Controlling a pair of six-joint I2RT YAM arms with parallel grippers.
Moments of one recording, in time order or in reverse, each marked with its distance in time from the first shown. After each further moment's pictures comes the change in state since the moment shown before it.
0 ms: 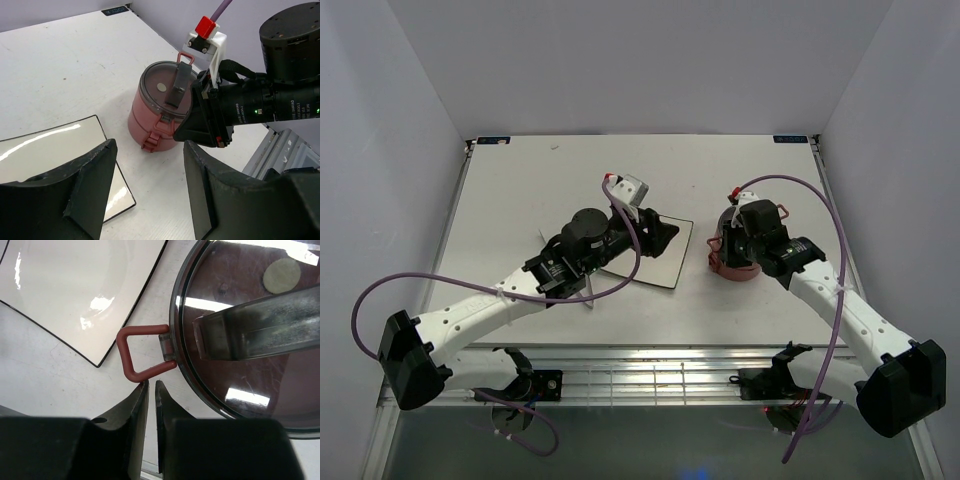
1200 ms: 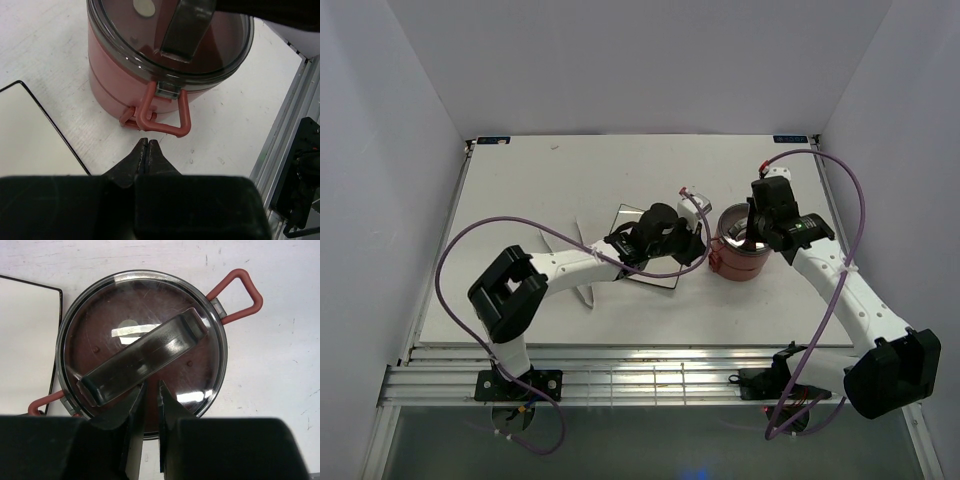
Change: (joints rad) left arm 0.000 0.571 0.198 0.056 0.248 0.037; right arm -0.107 0.098 0.187 -0.106 0.337 0.008
